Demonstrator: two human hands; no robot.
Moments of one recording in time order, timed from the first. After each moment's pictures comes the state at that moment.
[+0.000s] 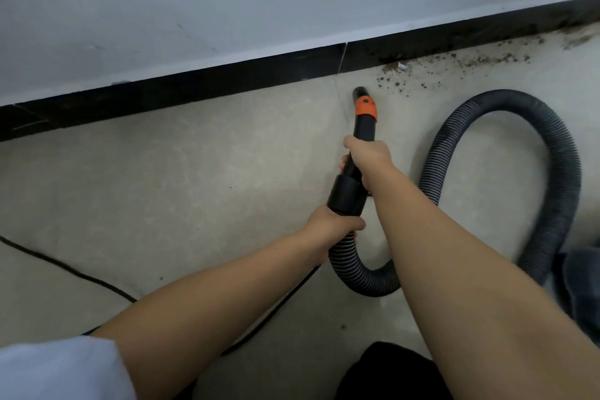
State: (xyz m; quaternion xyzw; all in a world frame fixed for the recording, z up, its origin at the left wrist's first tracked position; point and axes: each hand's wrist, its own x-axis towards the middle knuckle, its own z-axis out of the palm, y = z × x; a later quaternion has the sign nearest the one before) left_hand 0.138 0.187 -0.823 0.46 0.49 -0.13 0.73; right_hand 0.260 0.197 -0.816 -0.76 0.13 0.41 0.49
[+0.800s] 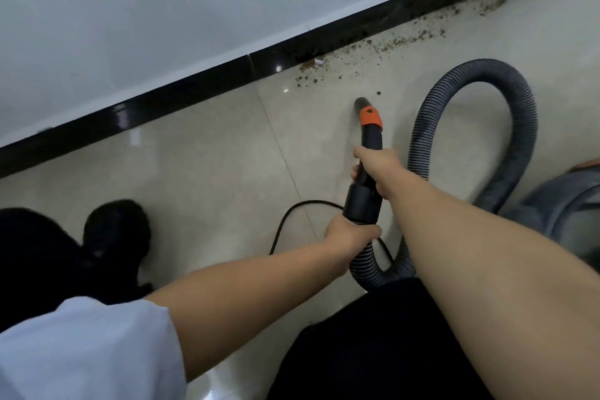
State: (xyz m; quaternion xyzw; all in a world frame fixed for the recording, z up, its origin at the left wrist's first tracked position) left_hand 0.248 0.052 -0.787 0.50 0.50 -0.19 0.68; right_hand 0.372 0.056 -0.790 -0.75 0.20 0.42 0.47
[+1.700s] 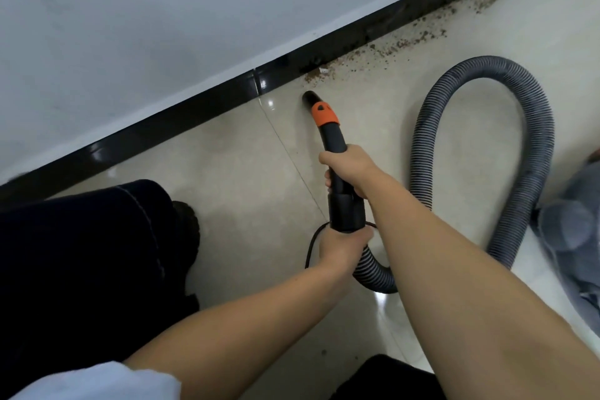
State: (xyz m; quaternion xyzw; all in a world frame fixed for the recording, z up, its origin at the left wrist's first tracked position) left_hand 0.220 0.119 -0.830 0.44 0.53 -0.15 0.70; right_hand 0.342 0.145 -0.806 -0.76 0.09 0.46 0.46
